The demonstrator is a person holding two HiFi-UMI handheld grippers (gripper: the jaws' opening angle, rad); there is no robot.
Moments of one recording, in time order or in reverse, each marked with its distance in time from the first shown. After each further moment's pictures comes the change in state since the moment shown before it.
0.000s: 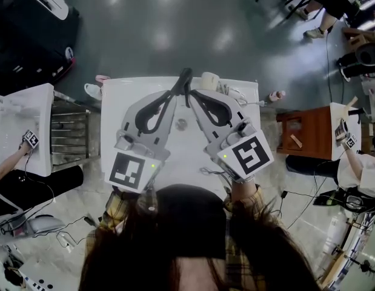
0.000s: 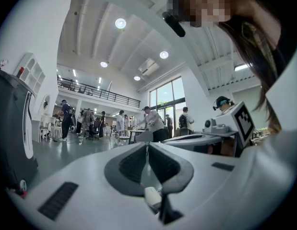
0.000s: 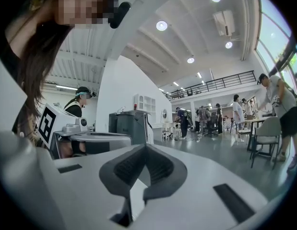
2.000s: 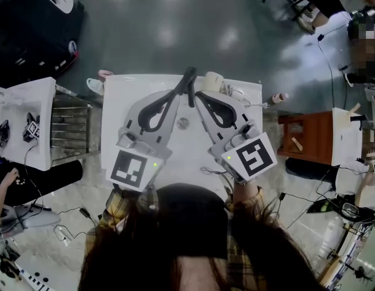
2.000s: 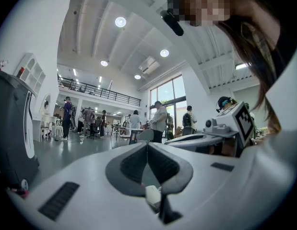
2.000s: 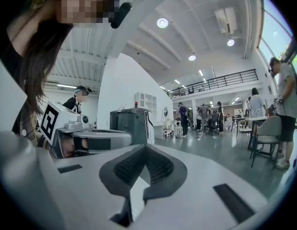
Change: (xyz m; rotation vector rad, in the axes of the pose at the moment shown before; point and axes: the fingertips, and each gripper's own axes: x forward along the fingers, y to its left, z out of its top) left arm 0.003 0.005 -0.007 0.000 0.016 0.010; right arm 0.001 -0.004 -0.011 -0.008 0.030 0.017
